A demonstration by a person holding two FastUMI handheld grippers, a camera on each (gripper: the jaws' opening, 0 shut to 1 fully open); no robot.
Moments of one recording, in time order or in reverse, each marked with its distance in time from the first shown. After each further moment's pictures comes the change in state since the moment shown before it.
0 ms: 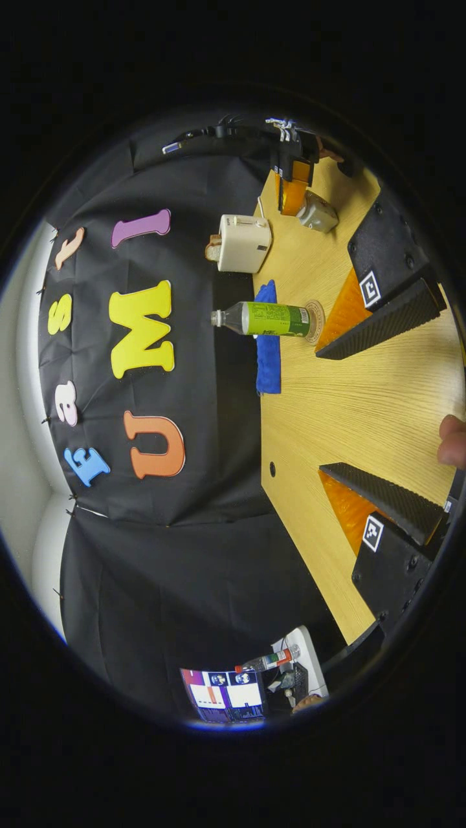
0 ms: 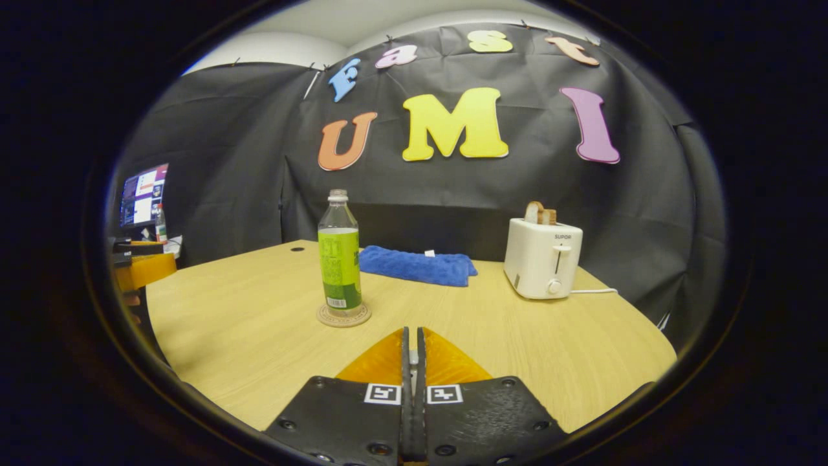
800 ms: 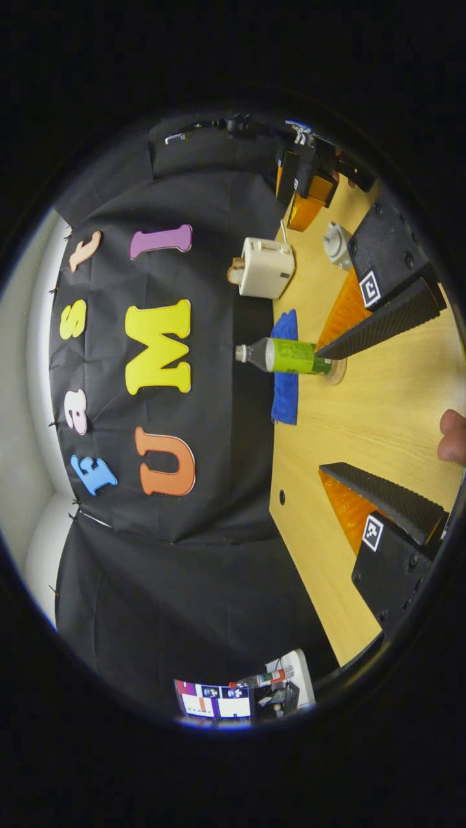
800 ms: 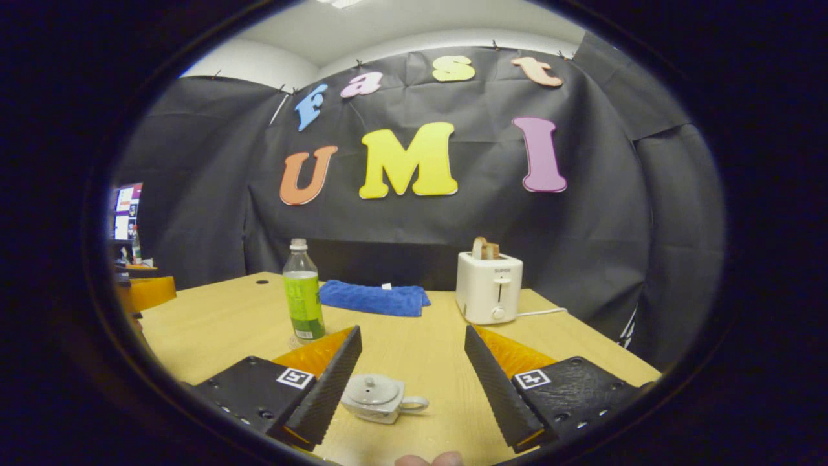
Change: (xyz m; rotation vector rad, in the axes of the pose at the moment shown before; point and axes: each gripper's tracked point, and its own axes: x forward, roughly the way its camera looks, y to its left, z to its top) left arm 0.000 -0.073 0.043 -0.071 -0.065 -0.117; right arm -0.058 -0.044 0.054 0.048 -0.167 -0.194
